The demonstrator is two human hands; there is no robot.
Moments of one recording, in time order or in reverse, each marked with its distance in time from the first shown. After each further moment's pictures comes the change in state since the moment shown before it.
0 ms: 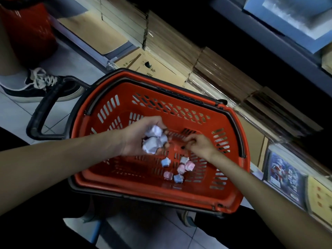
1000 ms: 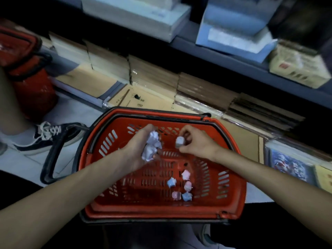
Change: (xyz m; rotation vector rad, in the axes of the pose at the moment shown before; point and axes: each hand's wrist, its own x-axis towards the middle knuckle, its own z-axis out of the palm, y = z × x) left_hand -0.020 0.032 0.043 0.015 0.297 0.181; right_hand -0.039 -0.052 -0.056 0.060 0.200 -0.305
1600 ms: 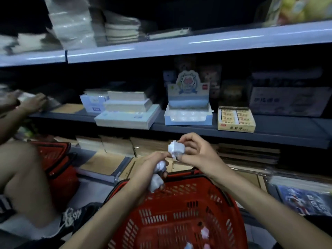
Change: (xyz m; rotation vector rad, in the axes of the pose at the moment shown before) left_hand -0.103 0.077 0.111 0.435 -0.006 0.515; right_hand -0.094 -0.098 -0.137 0.810 0.306 -0.319
